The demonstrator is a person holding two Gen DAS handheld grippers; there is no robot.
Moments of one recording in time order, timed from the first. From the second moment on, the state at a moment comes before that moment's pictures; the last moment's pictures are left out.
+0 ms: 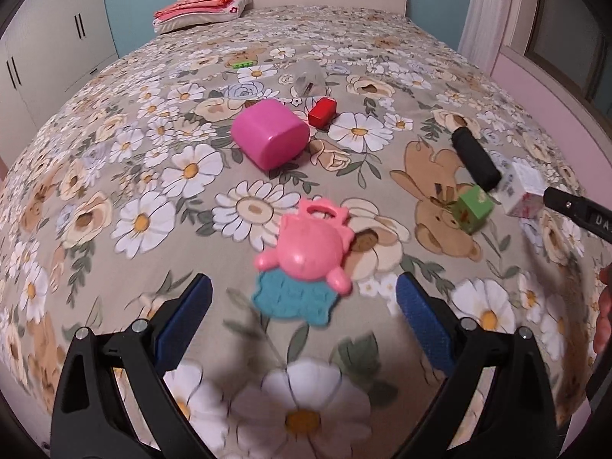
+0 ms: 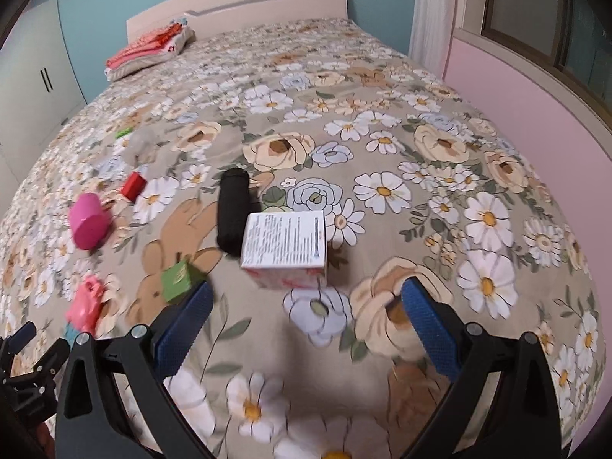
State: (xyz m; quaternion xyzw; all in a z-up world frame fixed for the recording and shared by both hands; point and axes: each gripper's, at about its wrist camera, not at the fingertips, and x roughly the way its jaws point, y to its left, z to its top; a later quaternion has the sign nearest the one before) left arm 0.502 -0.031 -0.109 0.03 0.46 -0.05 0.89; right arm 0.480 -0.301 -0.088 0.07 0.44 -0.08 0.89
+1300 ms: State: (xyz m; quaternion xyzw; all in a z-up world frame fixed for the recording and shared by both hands) left arm 0.525 -0.032 -0.092 0.00 0.46 -0.11 0.88; right arm 0.502 -0.314 -0.084 0.07 0.44 -0.07 0.89
